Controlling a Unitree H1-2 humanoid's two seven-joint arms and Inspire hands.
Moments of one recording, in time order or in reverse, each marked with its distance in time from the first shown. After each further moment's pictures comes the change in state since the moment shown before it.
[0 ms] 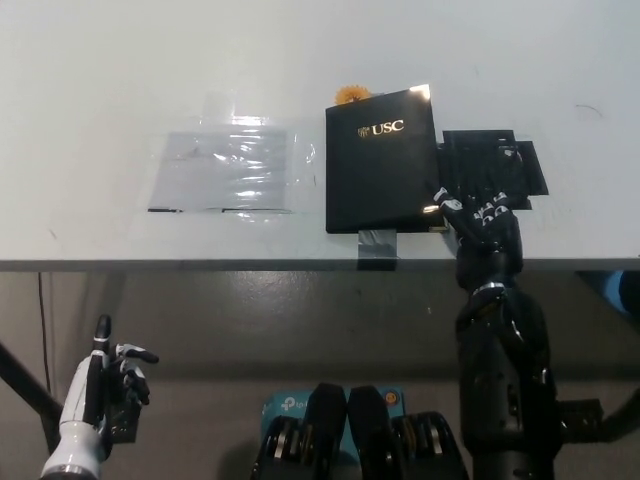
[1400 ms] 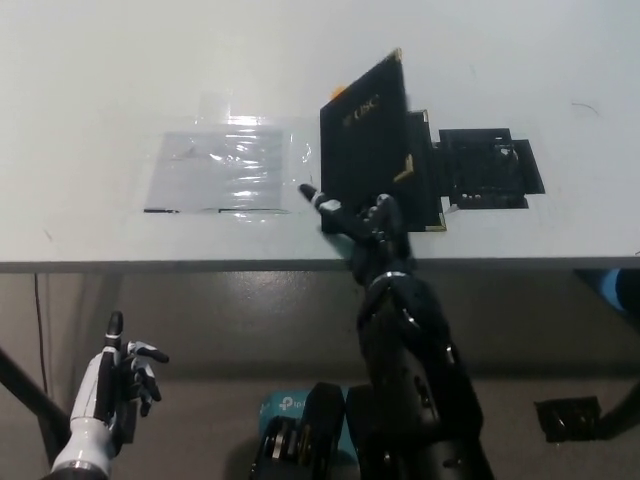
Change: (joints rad) left_arm -0.013 -0.007 -0.024 0.000 0.004 0.007 -0.002; right_arm -0.051 0.069 0.292 0.108 0.013 -0.028 -0.069
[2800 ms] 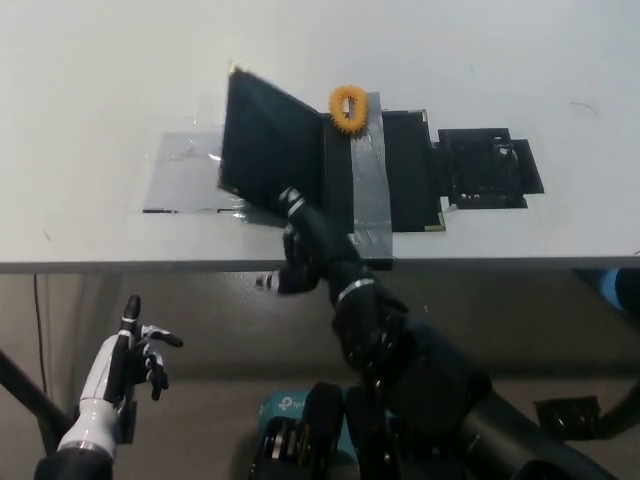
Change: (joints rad) left_arm -0.046 0.048 -0.061 0.002 0.004 0.020 -0.015; right_arm -0.130 -0.286 0.804 0.173 -0.566 0.036 0.096
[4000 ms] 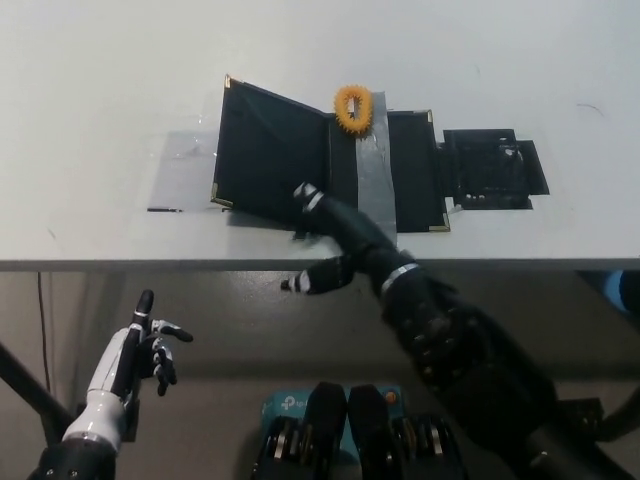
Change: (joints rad) left_arm -0.015 0.013 -0.021 0.012 0.009 0.014 -0.019; right_arm 0.109 -0.099 -0.243 -0.429 -0.104 0.121 0.364
